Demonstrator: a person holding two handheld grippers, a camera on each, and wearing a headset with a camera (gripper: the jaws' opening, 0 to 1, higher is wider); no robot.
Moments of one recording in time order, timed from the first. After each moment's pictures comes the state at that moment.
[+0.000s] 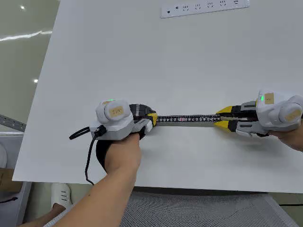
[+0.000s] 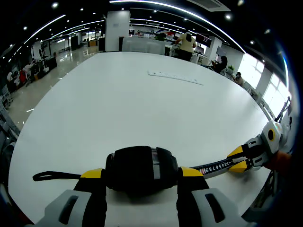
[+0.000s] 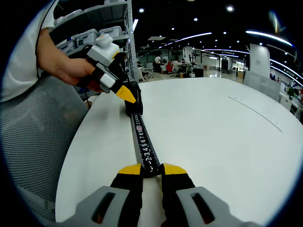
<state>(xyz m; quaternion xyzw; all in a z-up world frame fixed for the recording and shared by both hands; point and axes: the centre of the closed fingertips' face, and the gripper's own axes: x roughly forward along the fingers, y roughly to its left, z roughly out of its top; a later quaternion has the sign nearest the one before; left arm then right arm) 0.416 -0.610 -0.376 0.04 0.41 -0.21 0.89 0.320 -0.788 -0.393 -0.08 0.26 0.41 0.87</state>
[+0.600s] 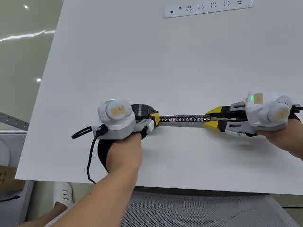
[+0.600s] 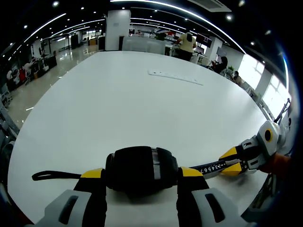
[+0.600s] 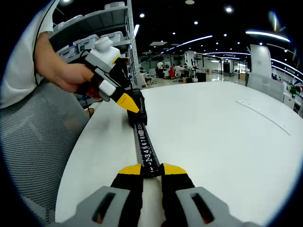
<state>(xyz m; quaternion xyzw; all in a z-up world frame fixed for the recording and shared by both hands) 0.415 -0.611 -0.376 0.03 0.42 -0.21 0.88 0.336 -0.759 -0.389 -0.06 0.24 0.43 0.87</state>
